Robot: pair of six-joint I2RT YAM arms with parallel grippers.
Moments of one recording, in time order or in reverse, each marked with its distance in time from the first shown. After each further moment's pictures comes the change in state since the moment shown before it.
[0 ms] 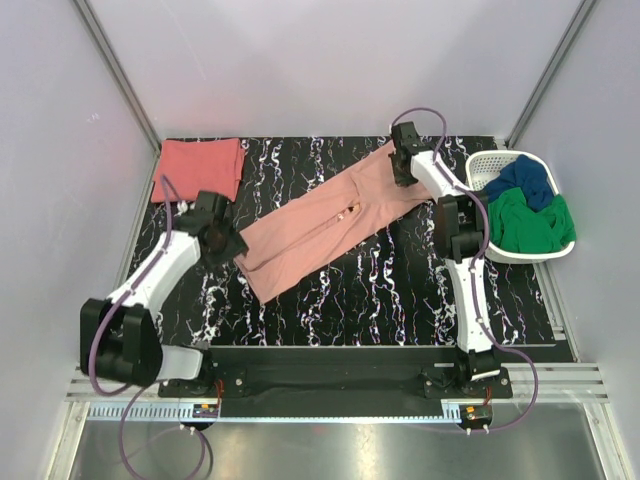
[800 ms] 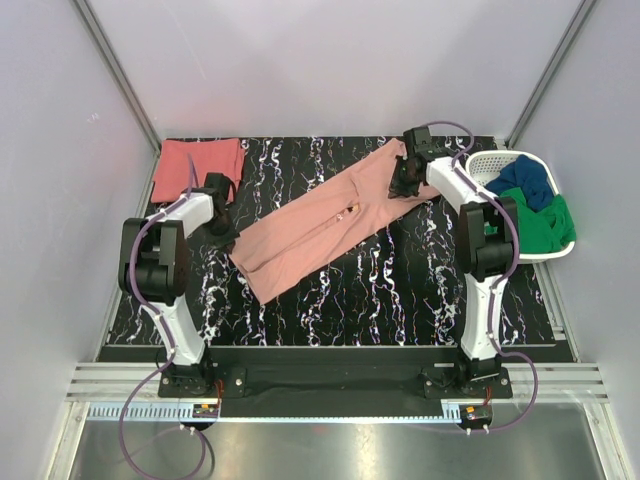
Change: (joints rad) left arm 0.119 0.553 0.311 0.069 -0.011 0.292; right arm -0.005 -0.367 -0.418 0.060 -0.342 0.470
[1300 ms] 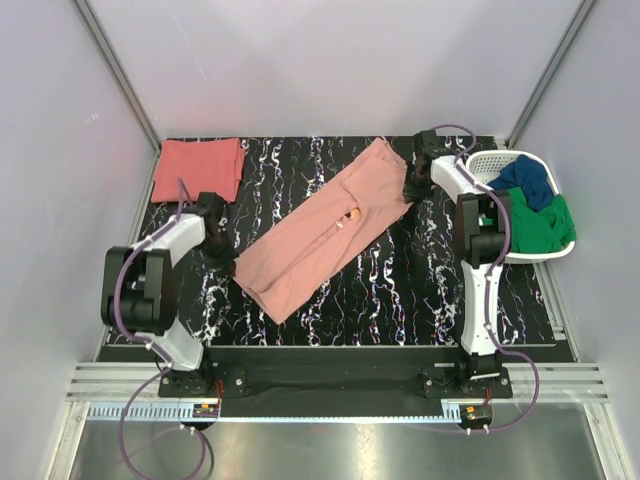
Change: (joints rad) left arm 0.001 -0.216 -0.220 -0.058 0.130 -0.038; right arm -0.074 0.169 0.099 -0.036 0.084 -0.142
